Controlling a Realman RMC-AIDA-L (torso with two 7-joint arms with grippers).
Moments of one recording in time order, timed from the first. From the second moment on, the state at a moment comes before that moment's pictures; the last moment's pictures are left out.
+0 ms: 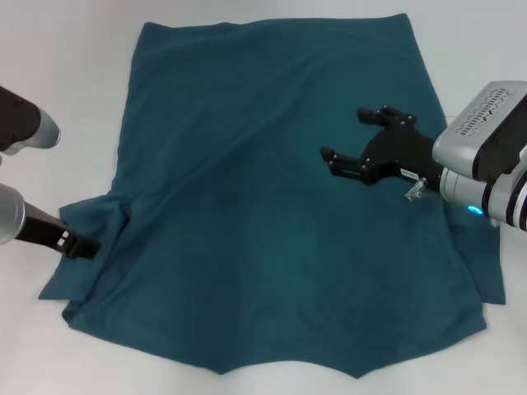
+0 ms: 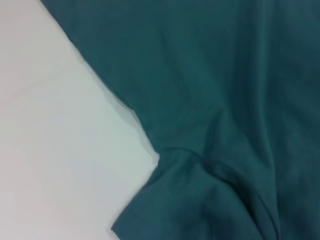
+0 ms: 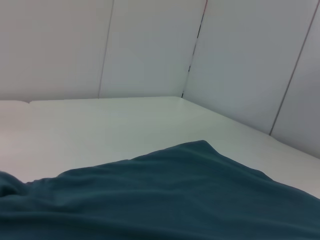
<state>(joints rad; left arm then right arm) -0.55 -2.16 1.05 1.21 2.86 1.20 -2.37 0.57 2.10 -1.28 -0.66 -1.35 -0.71 1.01</state>
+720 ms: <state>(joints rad) -0.60 -2.13 1.04 1.07 2.86 1.14 -2.37 0.55 2.11 -1.31 -0.66 -1.33 -0.74 1.01</state>
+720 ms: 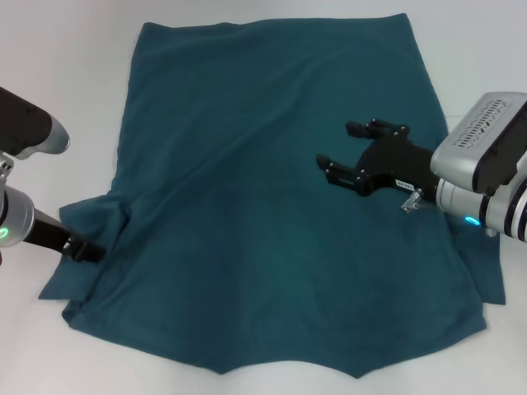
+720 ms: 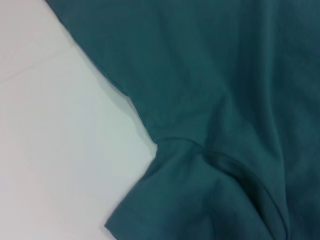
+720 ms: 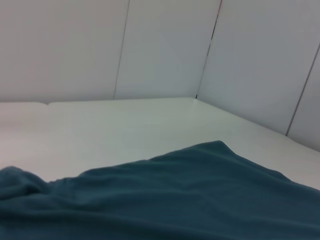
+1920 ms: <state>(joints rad) -0.62 -2.11 1.02 0.98 2.86 1.09 -2.36 0.53 2.11 -1.33 -0.66 -1.28 -0.75 0.96</state>
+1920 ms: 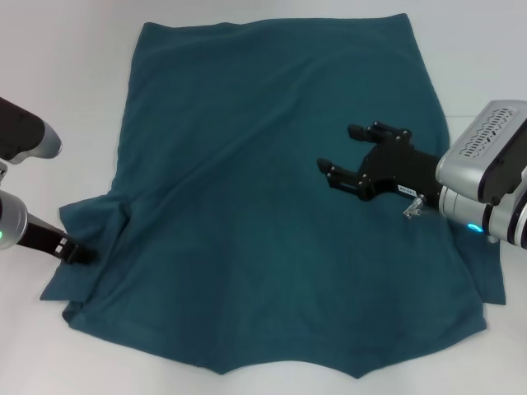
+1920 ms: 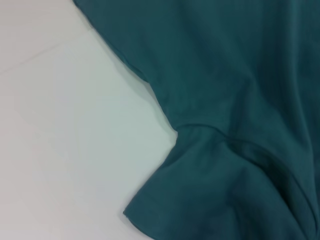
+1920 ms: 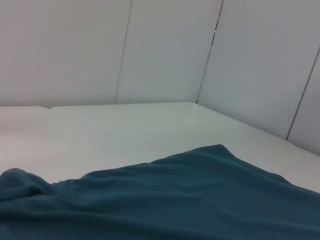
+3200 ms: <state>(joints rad) -0.63 -2.11 1.04 0.94 2.86 1.06 -2.34 0.52 2.11 -1.33 -0.66 -1.28 -0.76 0.96</state>
